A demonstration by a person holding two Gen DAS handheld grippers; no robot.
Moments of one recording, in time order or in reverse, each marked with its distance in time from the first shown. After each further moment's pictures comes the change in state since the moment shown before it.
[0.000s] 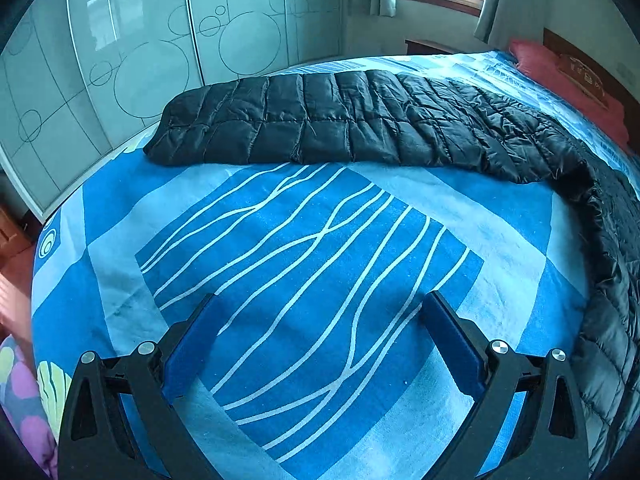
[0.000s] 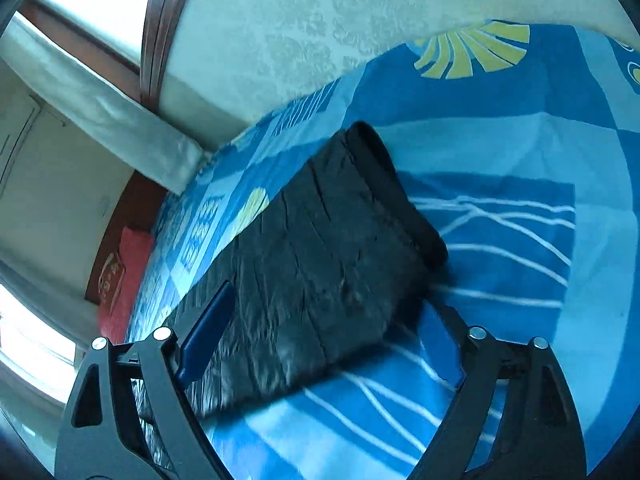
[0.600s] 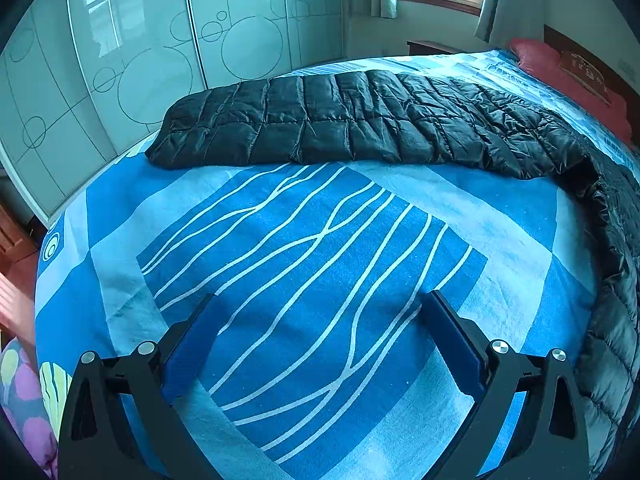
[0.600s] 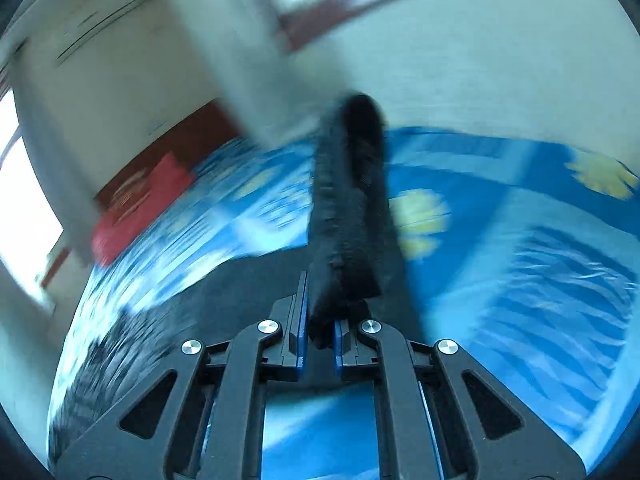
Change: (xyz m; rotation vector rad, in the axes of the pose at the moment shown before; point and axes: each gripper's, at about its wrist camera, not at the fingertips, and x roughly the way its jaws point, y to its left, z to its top) left arm 0.005 -0.007 -0.005 0.013 -0.012 0.026; right arm -0.011 0.195 -0.098 -0.533 0.006 0.149
